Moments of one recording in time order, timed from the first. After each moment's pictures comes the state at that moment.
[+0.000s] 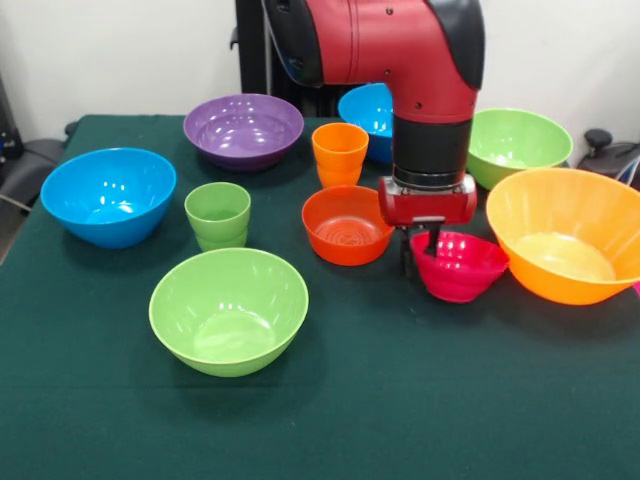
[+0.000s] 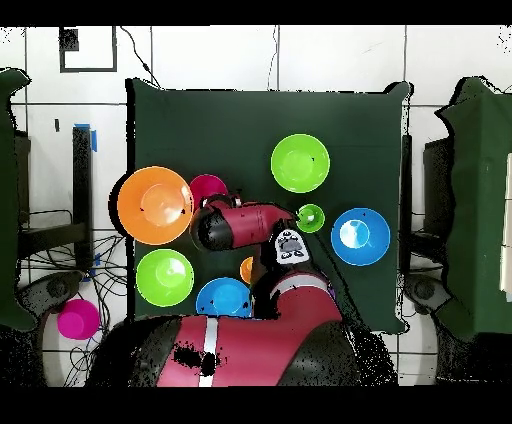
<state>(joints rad) -0.17 -0.42 0.09 1.65 -0.29 0.07 1.86</state>
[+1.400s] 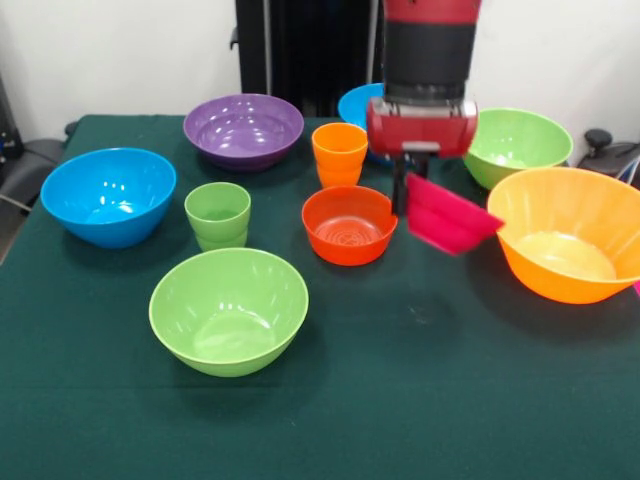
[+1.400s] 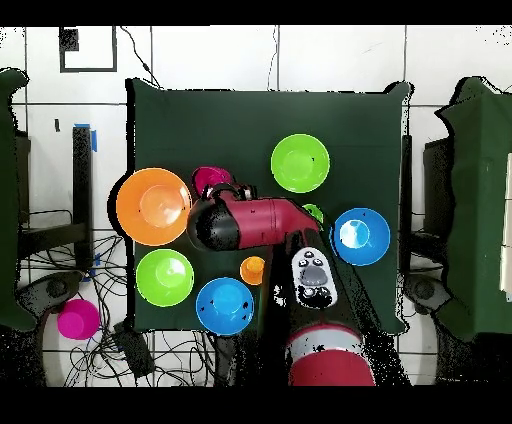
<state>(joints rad) -0.22 -0.68 0.12 1.75 -0.26 0.23 1.86</state>
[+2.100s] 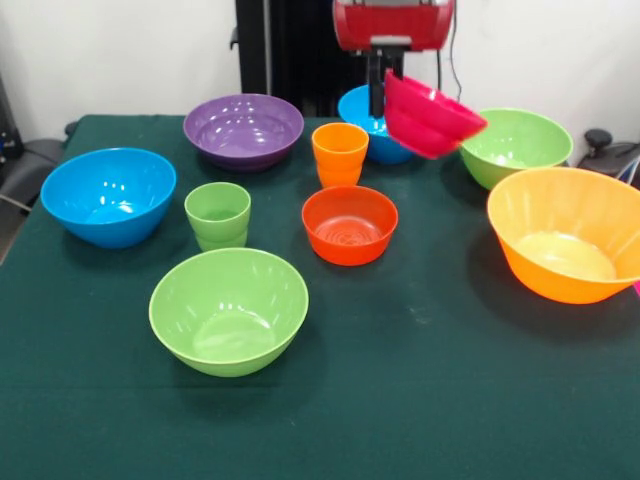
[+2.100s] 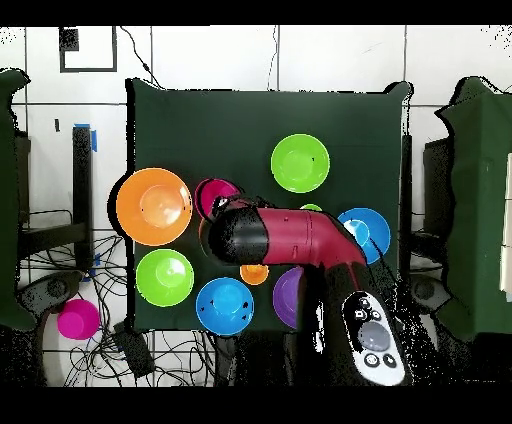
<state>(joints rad) -0.39 -0.93 0.25 1.90 -0.16 0.49 1.86</state>
